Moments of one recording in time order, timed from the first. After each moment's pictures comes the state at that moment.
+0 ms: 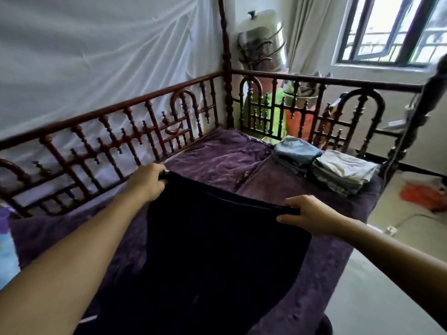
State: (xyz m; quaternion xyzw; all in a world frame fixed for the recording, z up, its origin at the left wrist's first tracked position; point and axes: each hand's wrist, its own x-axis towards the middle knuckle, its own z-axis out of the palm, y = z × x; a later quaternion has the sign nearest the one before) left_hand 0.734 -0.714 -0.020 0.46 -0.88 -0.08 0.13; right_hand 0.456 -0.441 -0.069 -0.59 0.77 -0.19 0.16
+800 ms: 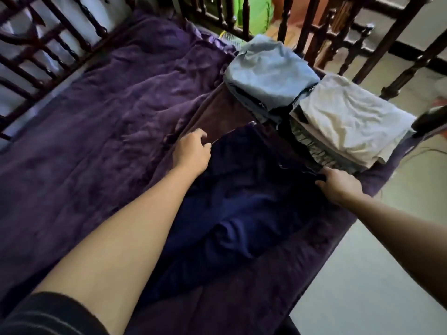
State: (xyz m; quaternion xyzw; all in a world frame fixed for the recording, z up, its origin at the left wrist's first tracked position) left_hand 0.128 -0.810 -0.303 0.51 -0.83 -0.23 0.03; right_hand -0.104 -0.548 -0.393 -0.32 0.92 0.02 0.22
